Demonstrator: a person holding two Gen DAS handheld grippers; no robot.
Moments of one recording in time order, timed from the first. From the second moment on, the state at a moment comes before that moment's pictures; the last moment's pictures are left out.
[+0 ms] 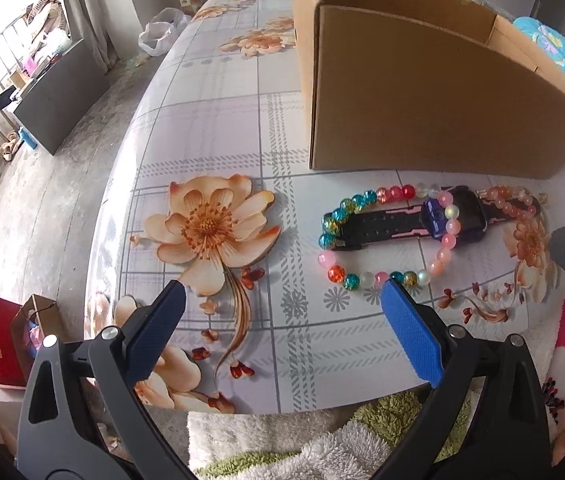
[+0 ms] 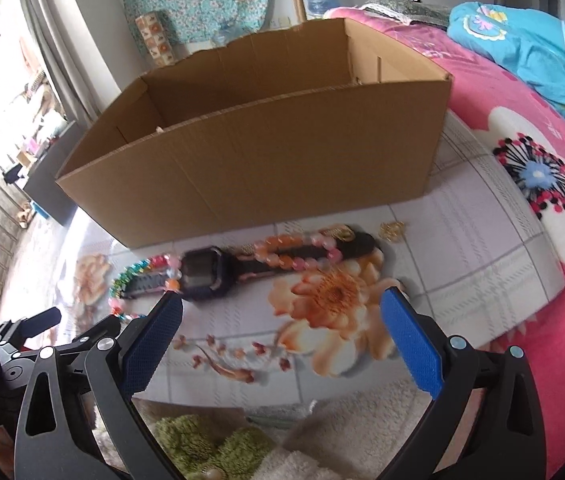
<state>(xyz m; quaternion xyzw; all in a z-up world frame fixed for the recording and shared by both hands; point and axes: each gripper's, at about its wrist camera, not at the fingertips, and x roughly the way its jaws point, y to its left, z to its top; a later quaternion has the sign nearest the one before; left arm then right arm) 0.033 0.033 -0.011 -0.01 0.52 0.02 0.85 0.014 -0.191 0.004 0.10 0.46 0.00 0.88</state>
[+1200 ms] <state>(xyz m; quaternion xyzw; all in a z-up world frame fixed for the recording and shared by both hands) 0.062 0.041 -0.020 0.02 0.48 -0.18 0.86 0.066 -0.076 -0.028 -0.09 0.51 0.13 0.84</state>
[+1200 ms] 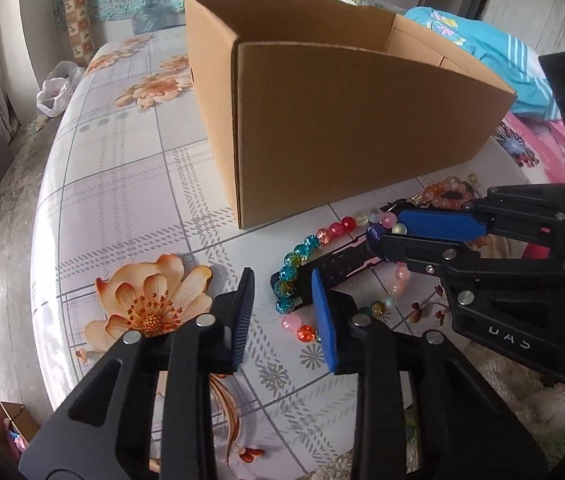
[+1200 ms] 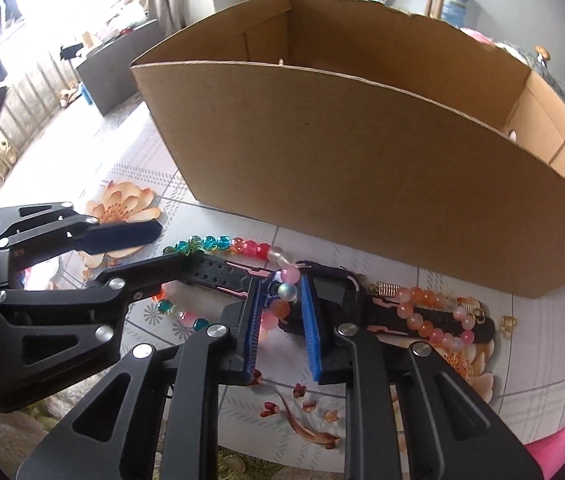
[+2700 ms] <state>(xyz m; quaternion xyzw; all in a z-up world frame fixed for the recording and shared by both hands) 0.263 -0.001 0.067 0.08 0.51 -0.17 0.84 0.316 -0.099 0.005 0.09 0.61 0.21 0.76</state>
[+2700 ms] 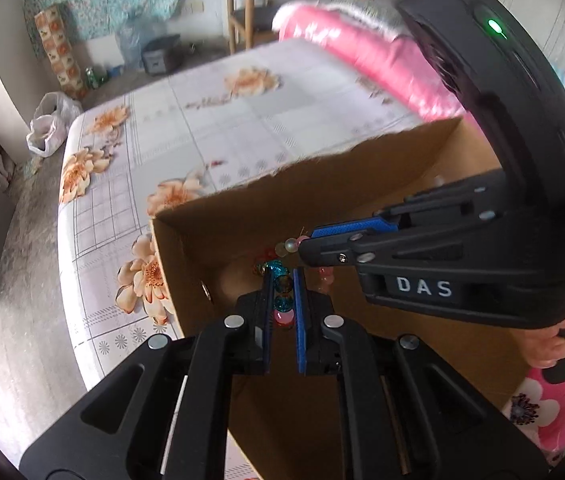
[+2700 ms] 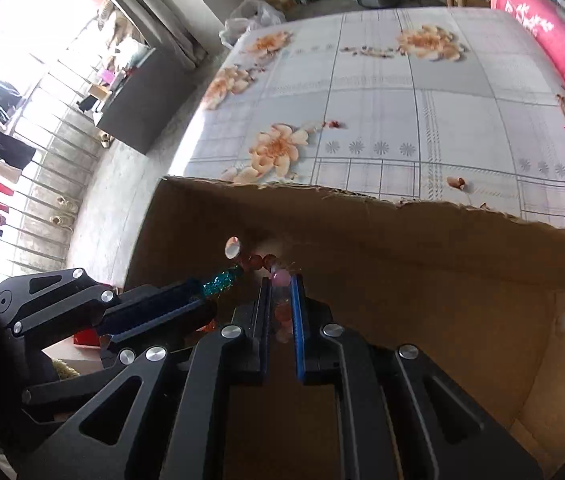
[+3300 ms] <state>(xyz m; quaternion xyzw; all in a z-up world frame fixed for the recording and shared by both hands) 0.236 0.013 0.098 0.10 0.46 -0.14 0.87 0.315 -0.099 0.030 0.11 0.58 0.20 0.78</state>
